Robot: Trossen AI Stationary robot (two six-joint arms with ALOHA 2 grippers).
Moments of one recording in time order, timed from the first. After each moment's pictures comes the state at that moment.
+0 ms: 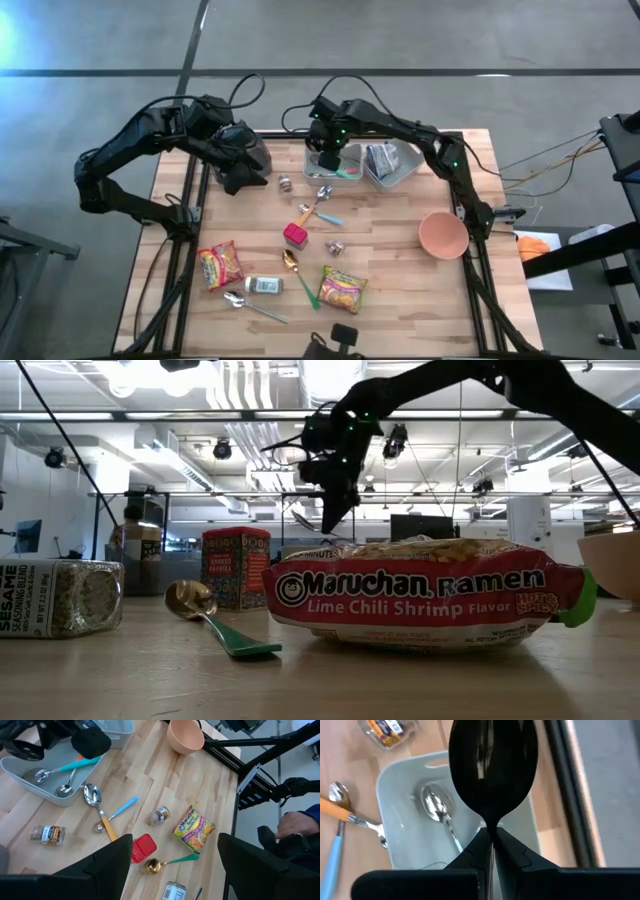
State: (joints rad) left arm 0.32 1.26 1.66 -1.22 0.33 -0.32; right arm -0.49 2.26 2.15 -1.08 -0.06 -0.22
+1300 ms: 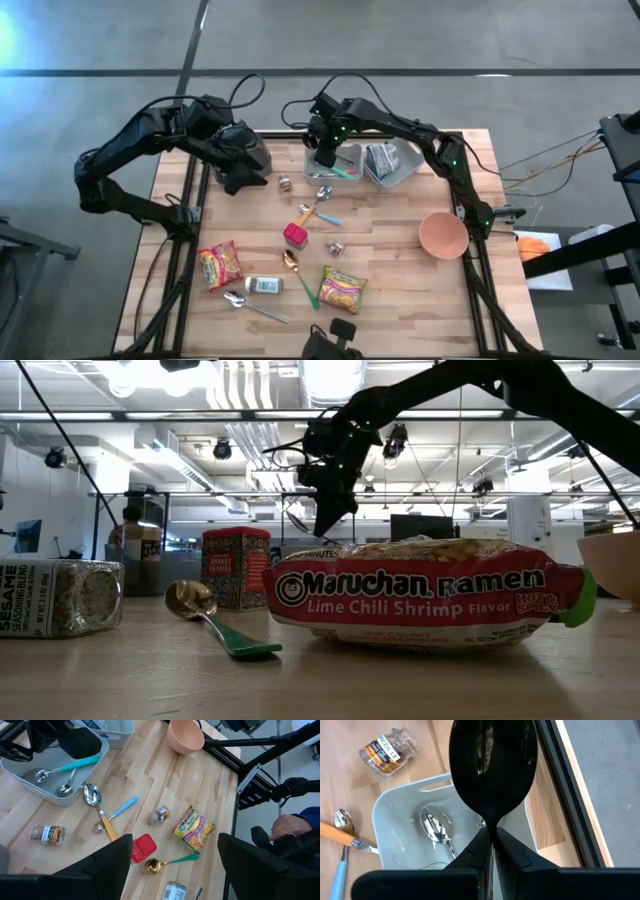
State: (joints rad) left arm 0.32 1.26 1.66 -1.22 0.33 -0.32; right arm -0.52 2.27 2.13 -0.98 -0.11 -0.16
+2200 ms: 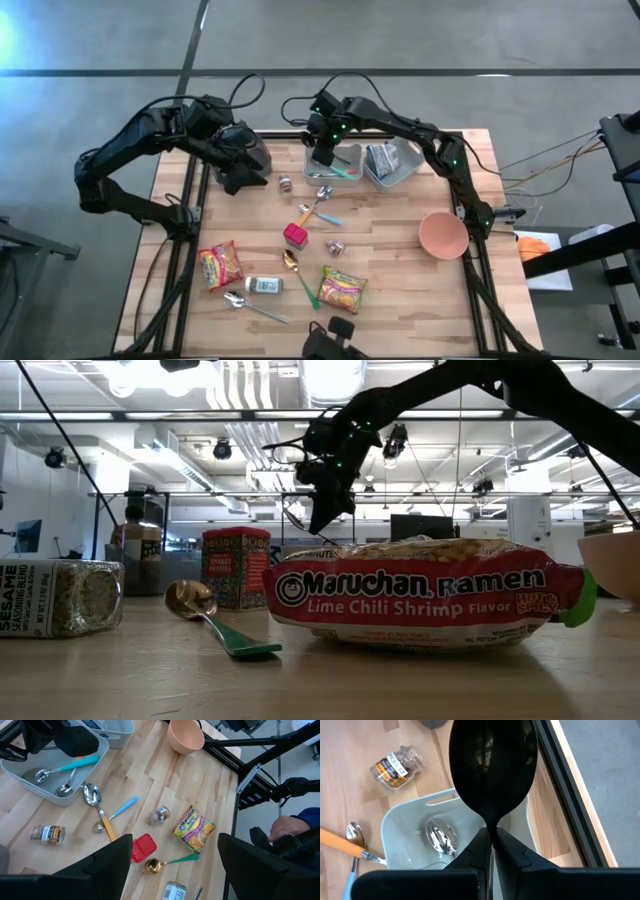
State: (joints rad) left arm 0.32 1.26 1.66 -1.22 0.33 -0.32; right arm -0.53 2.27 2.13 -0.94 -0.16 -0.14
